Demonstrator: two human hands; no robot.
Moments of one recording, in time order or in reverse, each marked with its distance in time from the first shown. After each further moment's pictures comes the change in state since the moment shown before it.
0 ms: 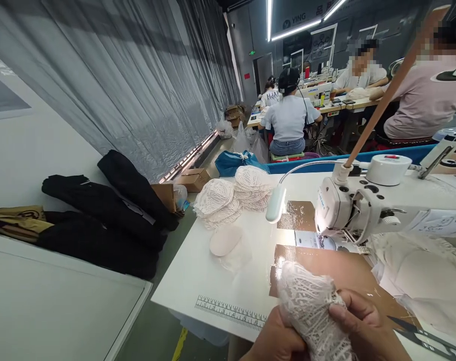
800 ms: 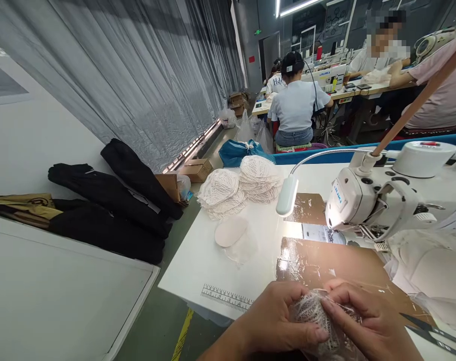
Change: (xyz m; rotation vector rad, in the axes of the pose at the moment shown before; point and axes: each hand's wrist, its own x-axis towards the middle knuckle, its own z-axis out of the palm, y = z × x) left_hand -0.013 0.043 -0.023 0.660 -0.109 0.120; right_hand 0.002 -0.017 0.007 -0.634 -0.079 -0.327
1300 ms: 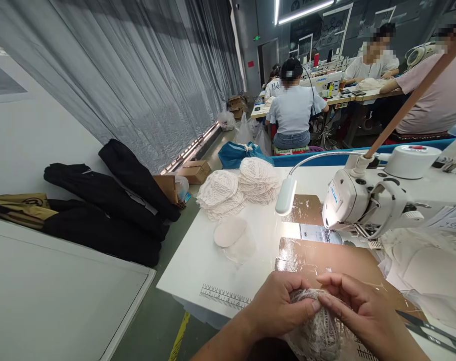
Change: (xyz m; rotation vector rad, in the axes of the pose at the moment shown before) left_hand 0.016 0.004 0.004 0.127 0.139 0.024; right_hand 0.005 0.005 -0.003 0.039 -0.039 0.092
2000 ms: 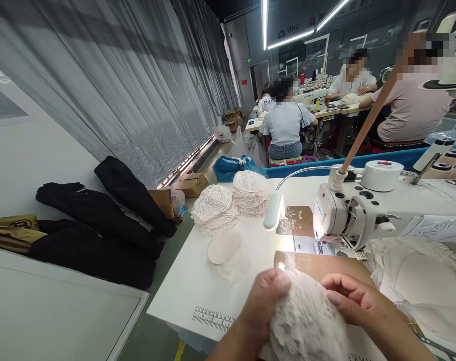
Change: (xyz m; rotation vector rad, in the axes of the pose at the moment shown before) left_hand 0.019 -0.011 -0.001 -0.711 0.247 -0.152; right_hand 0.014 0.011 -0.018 0.384 0.006 0.270
